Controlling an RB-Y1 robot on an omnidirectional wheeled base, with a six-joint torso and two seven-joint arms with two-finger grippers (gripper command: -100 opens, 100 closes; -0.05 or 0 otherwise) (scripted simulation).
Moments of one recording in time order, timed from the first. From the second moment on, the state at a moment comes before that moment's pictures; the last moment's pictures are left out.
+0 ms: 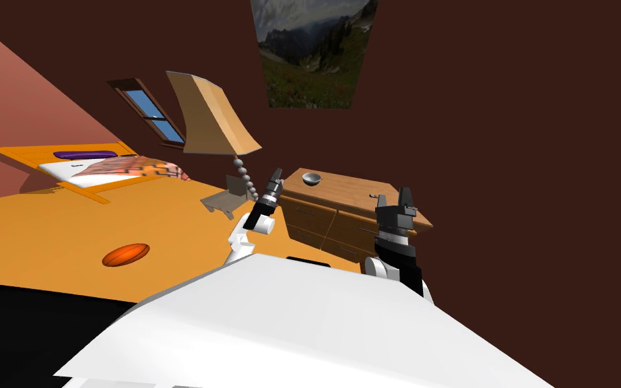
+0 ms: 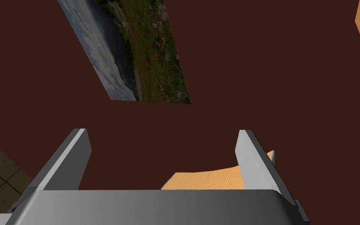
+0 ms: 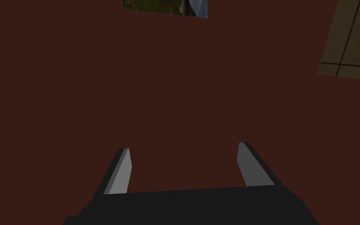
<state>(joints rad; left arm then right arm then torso) 0.14 0.17 -0.03 -2.11 -0.05 -0.08 -0.02 0.51 -0.01 0.04 -2.36 0.07 -0.38 -0.03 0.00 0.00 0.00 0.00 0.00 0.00</state>
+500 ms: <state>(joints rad) 0.01 0.21 0.00 -2.05 -0.06 0.05 -0.04 0.51 -0.01 0.04 -2.36 0.07 -0.38 -0.03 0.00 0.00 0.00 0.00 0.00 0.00</state>
